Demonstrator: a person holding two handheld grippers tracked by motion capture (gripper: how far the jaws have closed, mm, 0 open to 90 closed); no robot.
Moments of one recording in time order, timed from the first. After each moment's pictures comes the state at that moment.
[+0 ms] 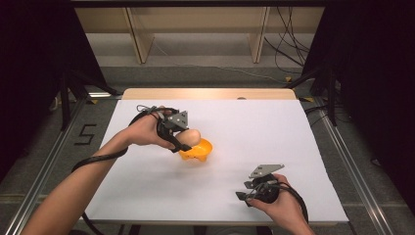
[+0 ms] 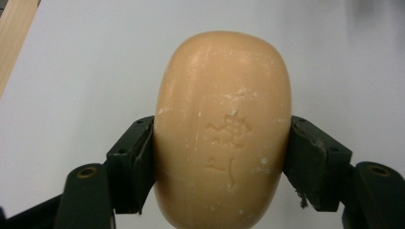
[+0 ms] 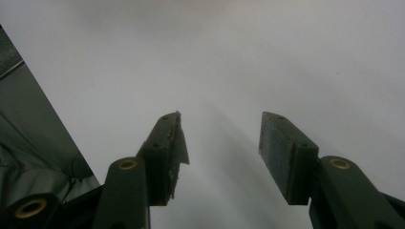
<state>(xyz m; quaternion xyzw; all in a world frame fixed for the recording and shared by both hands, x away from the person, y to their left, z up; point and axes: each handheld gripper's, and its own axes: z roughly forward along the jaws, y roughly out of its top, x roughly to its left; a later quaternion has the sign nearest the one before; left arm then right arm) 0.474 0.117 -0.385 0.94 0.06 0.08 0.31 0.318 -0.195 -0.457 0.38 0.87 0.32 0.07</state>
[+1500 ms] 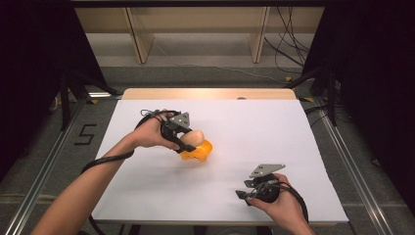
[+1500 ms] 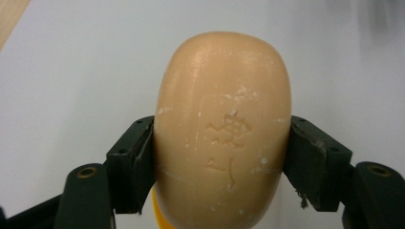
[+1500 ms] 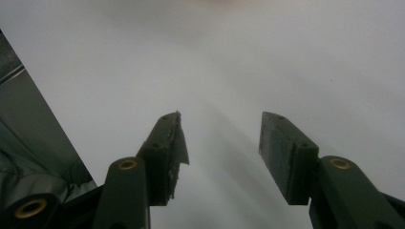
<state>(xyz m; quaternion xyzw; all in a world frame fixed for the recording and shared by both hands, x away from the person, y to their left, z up) 0.487 0.114 -0.411 0.94 0.07 0.07 0.33 0.317 -0.195 -0.455 0.38 0.86 0.33 0.08</state>
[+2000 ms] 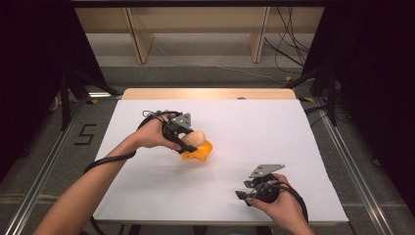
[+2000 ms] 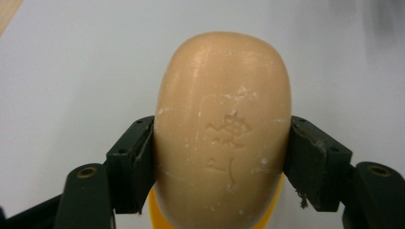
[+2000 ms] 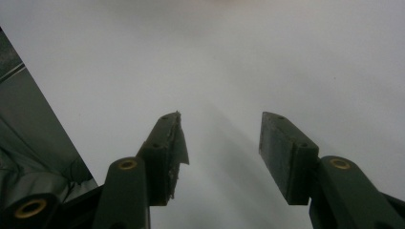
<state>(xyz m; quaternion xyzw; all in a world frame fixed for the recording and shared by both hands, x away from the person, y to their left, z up) 0.491 0.111 -0.418 0.94 0.07 0.06 0.34 0.316 -0.194 -0.454 0.39 0.86 0.32 0.07</state>
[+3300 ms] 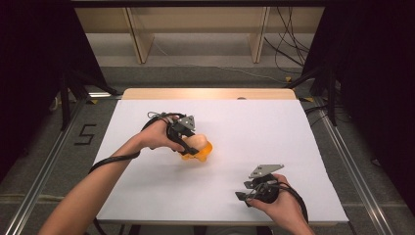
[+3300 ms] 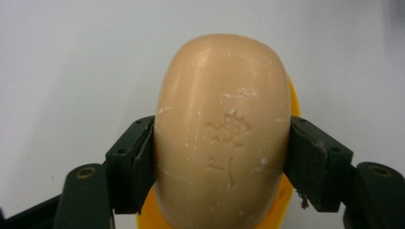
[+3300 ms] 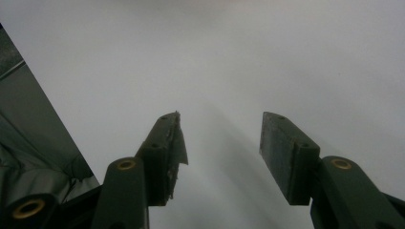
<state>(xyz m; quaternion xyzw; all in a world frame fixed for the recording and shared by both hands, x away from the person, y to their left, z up) 0.495 0.101 -0.432 0.94 0.10 0.04 0.32 0.318 -0.195 -0.457 0.37 0.87 0.33 0.06</state>
